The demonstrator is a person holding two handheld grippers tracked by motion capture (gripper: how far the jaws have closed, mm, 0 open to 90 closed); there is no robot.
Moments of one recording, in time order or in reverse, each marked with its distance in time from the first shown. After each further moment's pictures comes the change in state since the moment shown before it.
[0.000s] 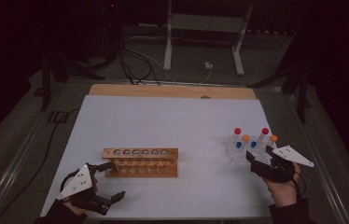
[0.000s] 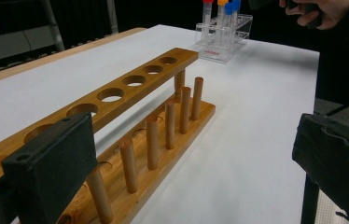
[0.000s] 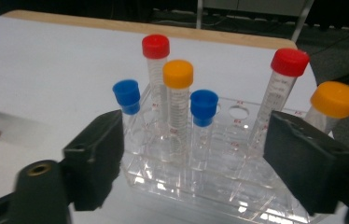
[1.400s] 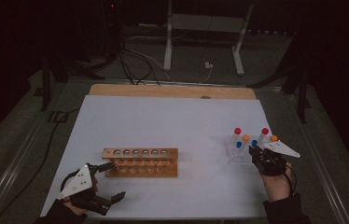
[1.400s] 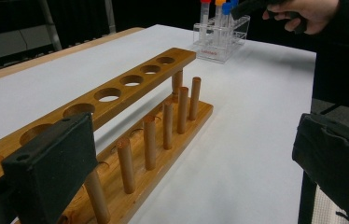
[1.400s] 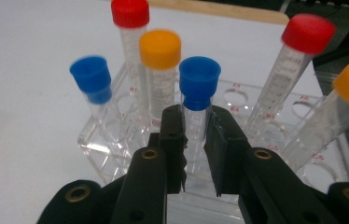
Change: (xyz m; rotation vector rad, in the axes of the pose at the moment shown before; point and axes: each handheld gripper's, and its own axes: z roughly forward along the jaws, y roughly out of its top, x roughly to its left) left arm 0.000 0.000 0.000 -0.001 -0.010 -0.004; right arm 0.001 0.001 0.028 0.102 -0.077 -0.008
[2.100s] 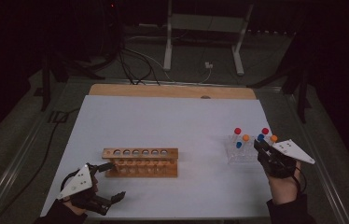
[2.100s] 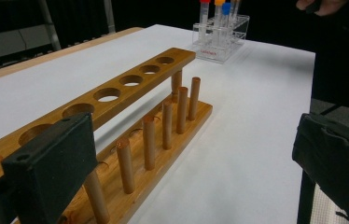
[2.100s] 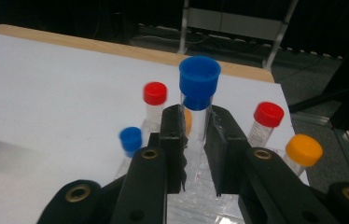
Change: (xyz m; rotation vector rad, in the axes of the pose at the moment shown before) left arm 0.000 0.000 0.000 0.001 -0.002 0.000; right arm 0.011 0.024 -0.043 -0.165 -0.003 -0.038
